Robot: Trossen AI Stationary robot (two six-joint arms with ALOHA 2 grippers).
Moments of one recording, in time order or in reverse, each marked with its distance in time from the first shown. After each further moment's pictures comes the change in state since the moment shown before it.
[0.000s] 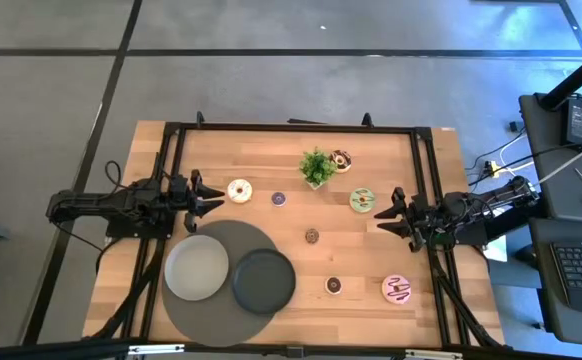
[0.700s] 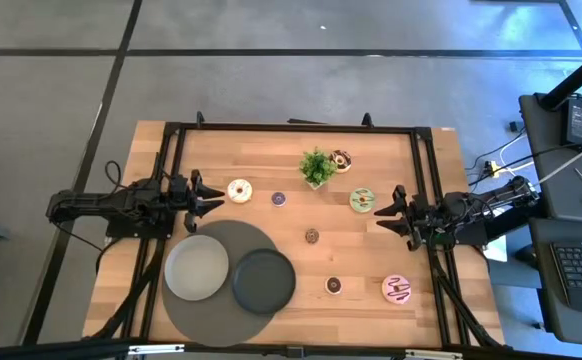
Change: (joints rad) left arm 0.000 0.000 0.000 0.000 0.000 0.000; right arm 0.000 0.000 0.000 0.006 0.041 -0.051
